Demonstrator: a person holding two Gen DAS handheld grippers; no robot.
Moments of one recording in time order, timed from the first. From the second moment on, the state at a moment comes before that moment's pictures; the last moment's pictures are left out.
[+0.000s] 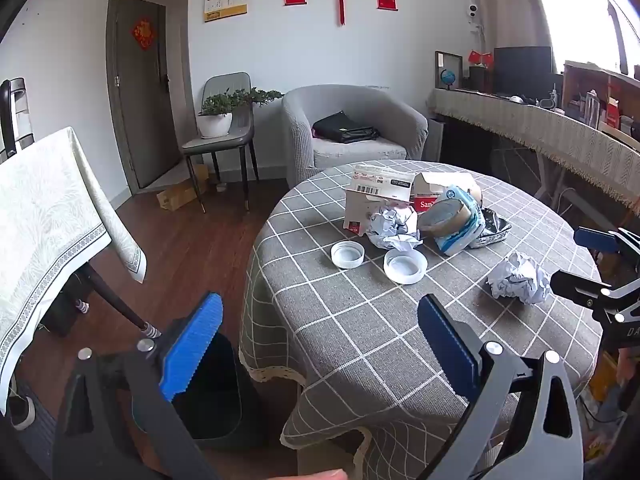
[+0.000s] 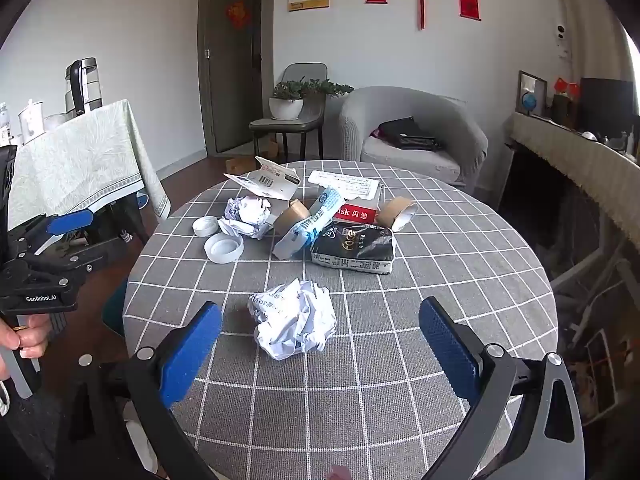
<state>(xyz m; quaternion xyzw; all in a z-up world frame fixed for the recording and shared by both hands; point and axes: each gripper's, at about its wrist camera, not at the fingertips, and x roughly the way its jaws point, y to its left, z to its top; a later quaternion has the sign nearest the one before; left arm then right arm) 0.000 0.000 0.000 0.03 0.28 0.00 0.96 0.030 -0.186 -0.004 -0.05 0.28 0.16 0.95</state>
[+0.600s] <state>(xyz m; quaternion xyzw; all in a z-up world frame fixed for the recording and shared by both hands) 0.000 0.002 -0.001 0.02 0.27 0.00 0.96 0.033 -0.187 -0.007 -0.05 0.29 0.16 0.94</state>
